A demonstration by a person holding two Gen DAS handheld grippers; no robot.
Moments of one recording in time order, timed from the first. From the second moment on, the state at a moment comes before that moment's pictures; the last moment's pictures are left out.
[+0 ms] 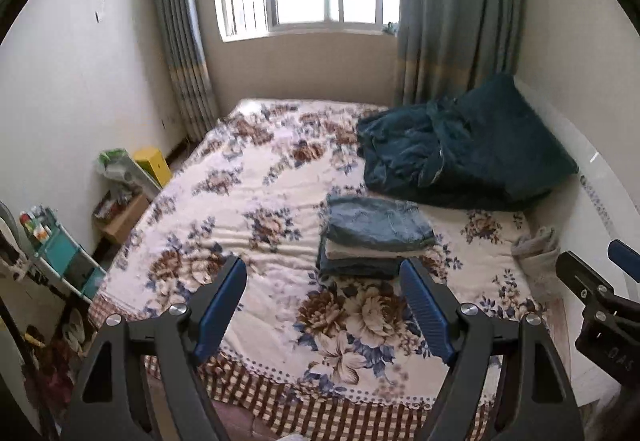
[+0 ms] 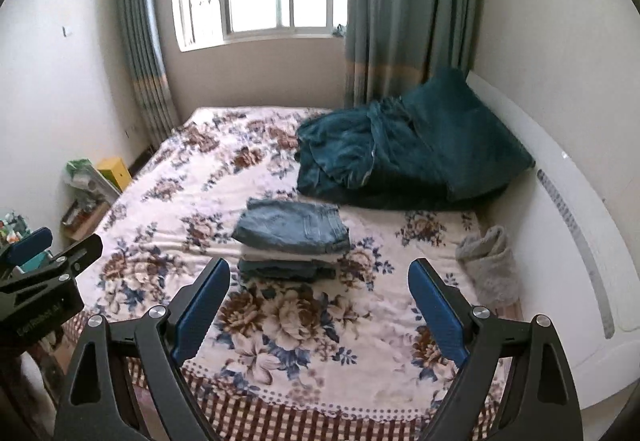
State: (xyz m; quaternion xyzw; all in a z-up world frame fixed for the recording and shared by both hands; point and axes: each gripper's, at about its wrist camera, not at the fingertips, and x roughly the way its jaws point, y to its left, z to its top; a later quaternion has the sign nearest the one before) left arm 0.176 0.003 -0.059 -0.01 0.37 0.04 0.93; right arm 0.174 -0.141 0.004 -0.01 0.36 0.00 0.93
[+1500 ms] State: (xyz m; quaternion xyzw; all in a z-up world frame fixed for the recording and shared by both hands) left arm 0.209 0.002 -0.104 0.01 0.38 0.07 0.92; right arm 0.238 -0.150 -0.051 0.00 0.39 -0.05 0.92
